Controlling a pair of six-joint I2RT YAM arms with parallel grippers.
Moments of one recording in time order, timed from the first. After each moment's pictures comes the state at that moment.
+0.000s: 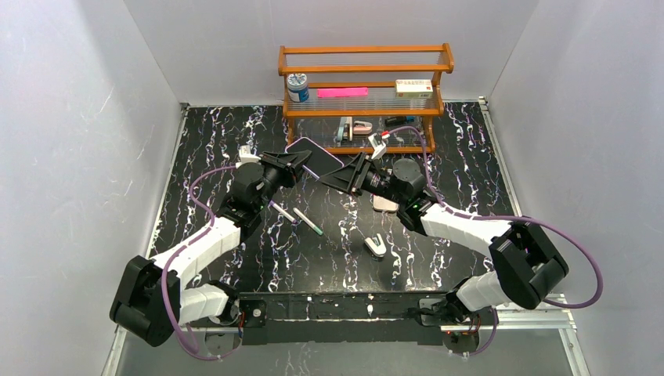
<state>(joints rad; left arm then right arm) -0.48 1.17 0.62 0.44 0.01 -1.62 0.71 1.40 0.73 0.72 -0.44 1.16</state>
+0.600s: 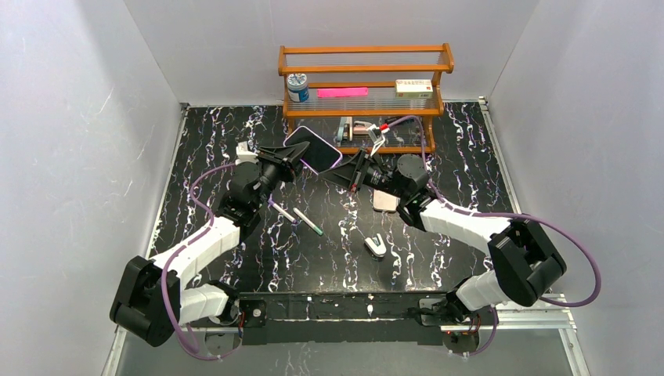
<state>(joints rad) -0.48 1.17 0.62 0.53 0.02 -1.68 0.70 1.42 0.75 0.82 -0.54 0.97</state>
